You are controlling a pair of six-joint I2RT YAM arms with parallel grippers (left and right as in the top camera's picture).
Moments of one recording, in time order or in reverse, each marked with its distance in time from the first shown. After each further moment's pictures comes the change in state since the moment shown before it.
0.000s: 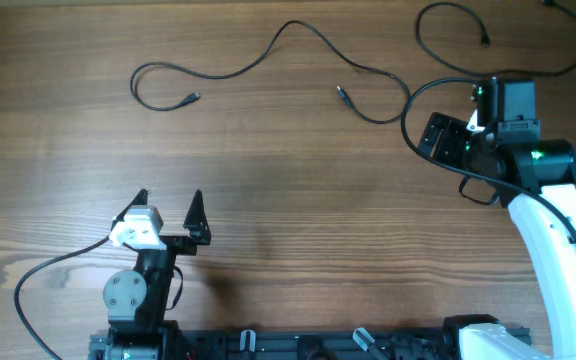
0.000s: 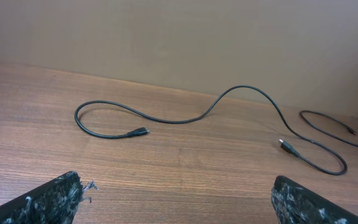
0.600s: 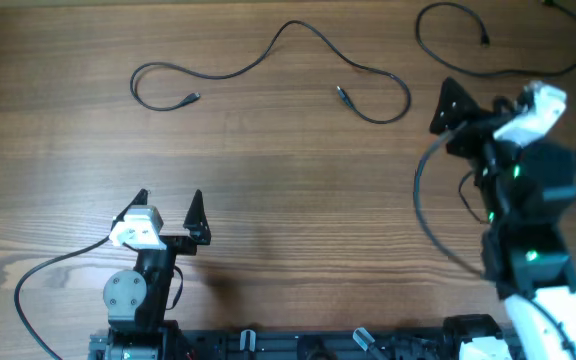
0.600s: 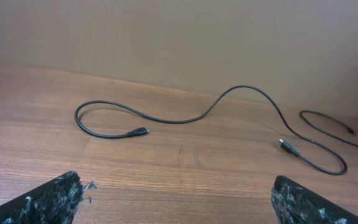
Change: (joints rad) left arm 0.000 0.000 0.000 0.000 0.000 0.000; right arm 0.000 -0.446 -0.486 0.953 -0.034 0.080
